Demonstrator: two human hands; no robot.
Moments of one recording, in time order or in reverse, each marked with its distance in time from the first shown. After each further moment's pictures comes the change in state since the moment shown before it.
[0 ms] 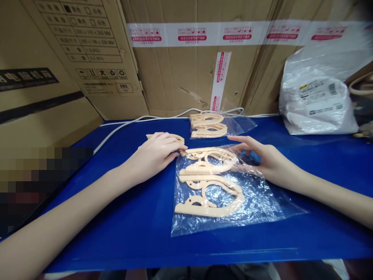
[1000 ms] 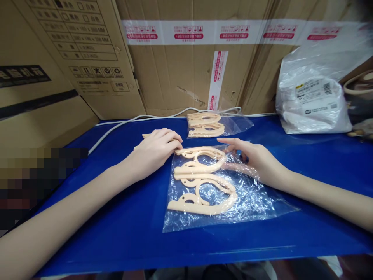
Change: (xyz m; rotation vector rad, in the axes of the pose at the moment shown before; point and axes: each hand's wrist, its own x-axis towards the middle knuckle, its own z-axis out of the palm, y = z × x) left_hand 0.008 -0.003 0.004 0.177 0.038 0.110; right_hand 0.007 -0.002 0.009 -0.196 0.049 -0.073
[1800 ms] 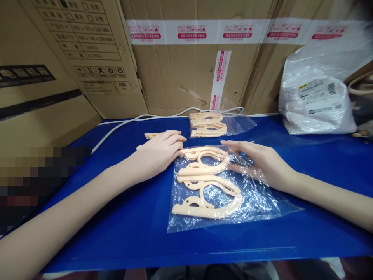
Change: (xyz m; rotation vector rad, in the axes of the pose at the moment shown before) left_hand -0.004 0.004 -0.002 0.010 -0.095 -0.005; right_hand -0.006 0.001 0.000 -0.118 0.021 -0.112
